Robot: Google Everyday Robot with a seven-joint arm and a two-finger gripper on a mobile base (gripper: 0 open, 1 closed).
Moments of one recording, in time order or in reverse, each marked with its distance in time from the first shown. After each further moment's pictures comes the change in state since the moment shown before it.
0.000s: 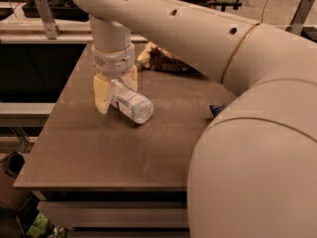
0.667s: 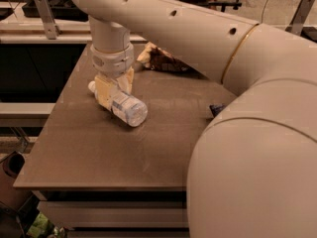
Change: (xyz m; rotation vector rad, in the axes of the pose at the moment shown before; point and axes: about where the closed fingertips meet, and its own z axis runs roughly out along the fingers) arm -0.007 0.000 0.002 0.001 -0.025 0.000
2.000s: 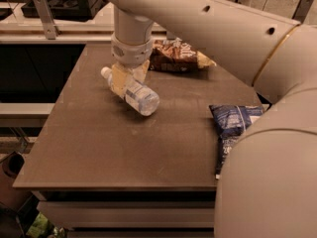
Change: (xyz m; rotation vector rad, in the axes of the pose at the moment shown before) arm 0.009 -0.042 -0.019 0.031 -0.125 0.046
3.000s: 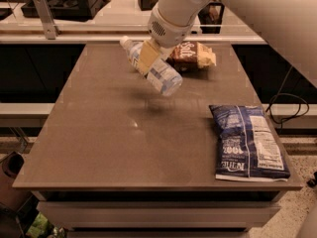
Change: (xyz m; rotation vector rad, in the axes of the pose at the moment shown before) arm 0.026 -0.054 -0.070 0.026 -0.258 -0.004
